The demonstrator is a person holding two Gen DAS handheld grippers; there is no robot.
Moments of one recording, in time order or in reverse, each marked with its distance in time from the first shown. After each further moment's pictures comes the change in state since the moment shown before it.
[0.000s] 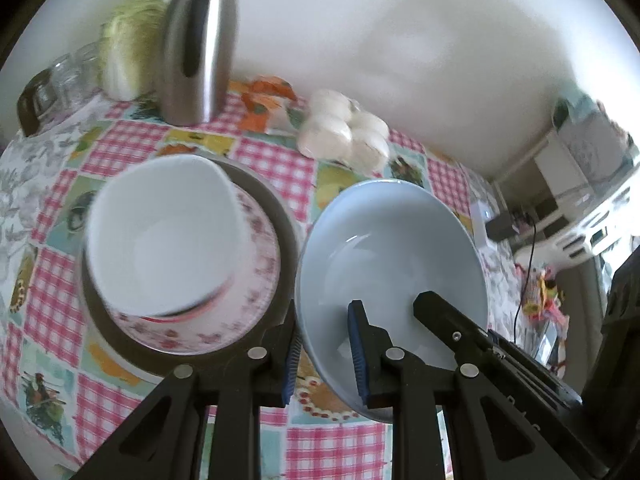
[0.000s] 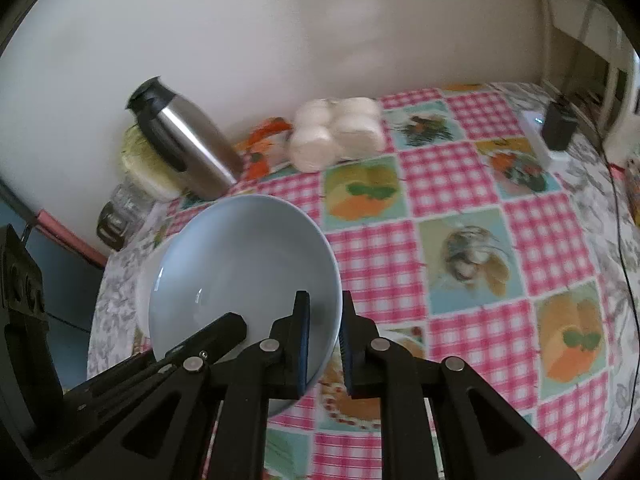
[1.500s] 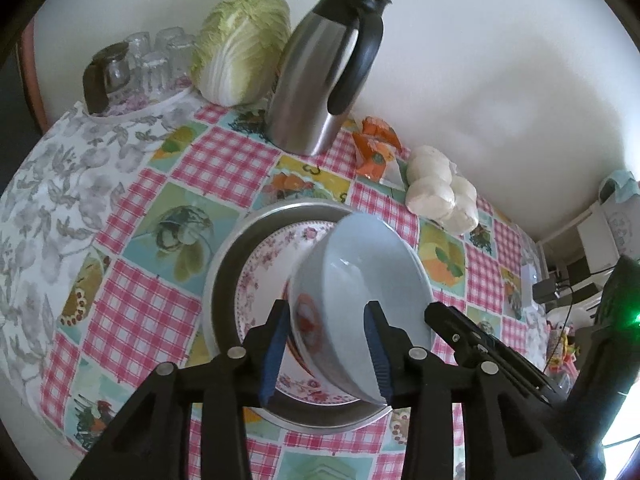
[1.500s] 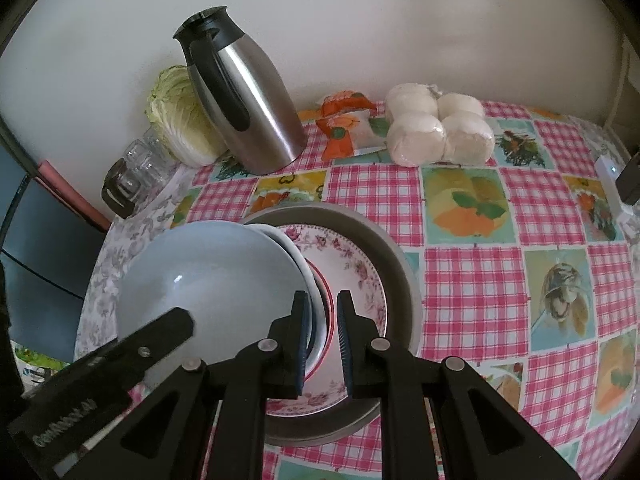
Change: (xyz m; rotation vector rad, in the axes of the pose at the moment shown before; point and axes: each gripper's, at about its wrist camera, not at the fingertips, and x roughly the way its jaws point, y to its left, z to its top) left arm -0.031 0.122 0.043 -0.140 -0.072 0.089; right arm 0.078 0.110 0.012 -0.141 0.056 -0.018
